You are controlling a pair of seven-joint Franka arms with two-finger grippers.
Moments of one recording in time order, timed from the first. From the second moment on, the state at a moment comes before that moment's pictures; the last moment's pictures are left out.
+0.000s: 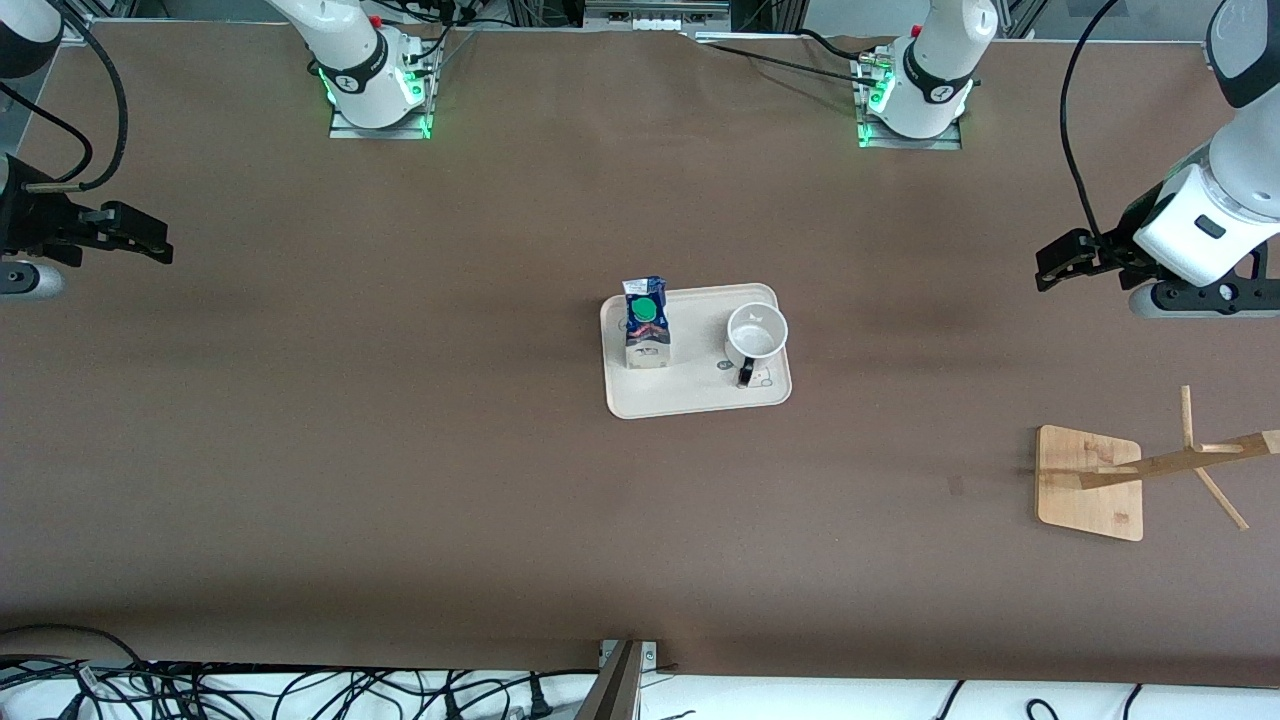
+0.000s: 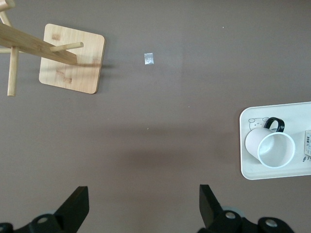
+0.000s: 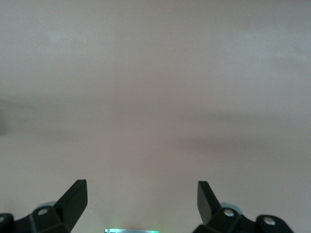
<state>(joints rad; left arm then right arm) 0.01 0.04 -0.07 -1.67 0.00 1.67 -0.09 0.02 0.11 -0.02 -1.49 -0.05 1.50 -0.08</state>
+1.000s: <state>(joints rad) 0.02 0.04 -0.07 -1.67 0.00 1.67 -0.09 0.26 0.15 0.01 -1.50 -0.04 1.51 0.09</state>
